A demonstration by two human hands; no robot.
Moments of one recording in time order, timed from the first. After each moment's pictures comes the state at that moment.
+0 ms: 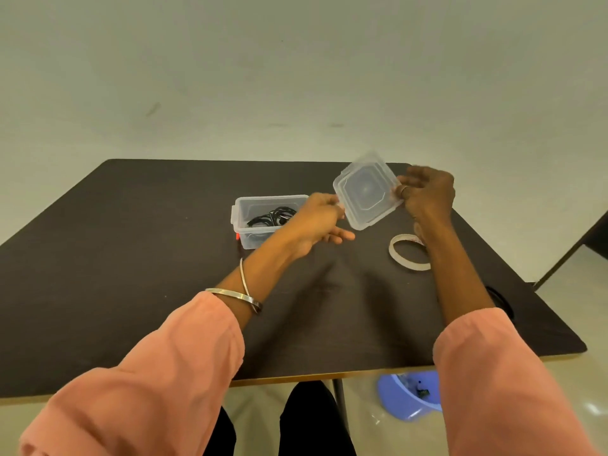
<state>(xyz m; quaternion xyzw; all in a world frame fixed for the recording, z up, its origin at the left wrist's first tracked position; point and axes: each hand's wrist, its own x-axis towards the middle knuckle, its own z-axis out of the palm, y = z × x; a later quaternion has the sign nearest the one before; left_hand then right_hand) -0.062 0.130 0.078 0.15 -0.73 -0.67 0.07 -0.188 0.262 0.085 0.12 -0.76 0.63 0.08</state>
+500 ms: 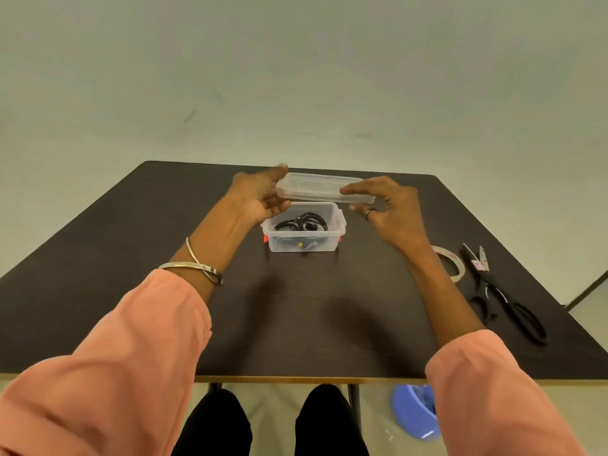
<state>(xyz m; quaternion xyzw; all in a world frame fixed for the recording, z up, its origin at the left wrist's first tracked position) -0.014 0.023 0.111 0.35 -0.52 -0.75 0.22 -0.135 0.212 0.078 0.51 -0.71 0.46 0.17</state>
